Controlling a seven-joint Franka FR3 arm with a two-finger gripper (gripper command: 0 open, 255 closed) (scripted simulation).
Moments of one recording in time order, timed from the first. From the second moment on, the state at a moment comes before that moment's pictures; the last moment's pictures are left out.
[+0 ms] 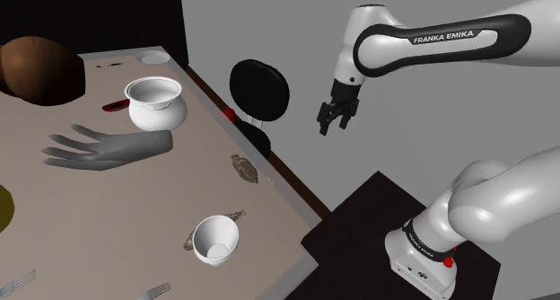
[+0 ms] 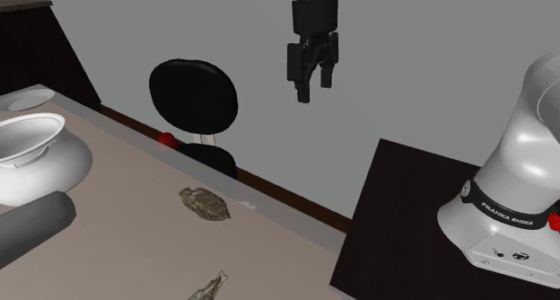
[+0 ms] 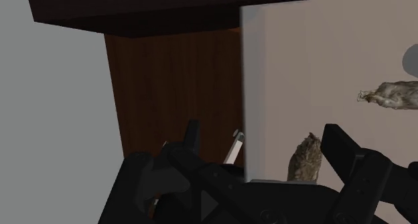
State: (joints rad) arm 0.07 -0.36 0.04 -2.42 0.13 1.91 0.16
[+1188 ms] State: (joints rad) arm 0.15 0.34 0.12 -2.02 0.09 2.20 0.23
